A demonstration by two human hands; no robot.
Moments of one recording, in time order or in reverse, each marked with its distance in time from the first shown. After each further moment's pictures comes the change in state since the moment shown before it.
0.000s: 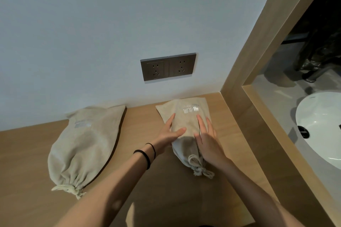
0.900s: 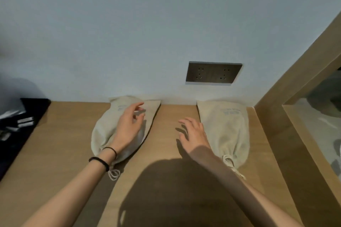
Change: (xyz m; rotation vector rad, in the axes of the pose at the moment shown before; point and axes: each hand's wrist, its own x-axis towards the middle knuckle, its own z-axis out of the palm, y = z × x) left_hand -0.114 0.001 -0.161 0.516 0.714 0.456; right_hand -0.011 -0.128 0.040 -0.074 -0.118 -0.329
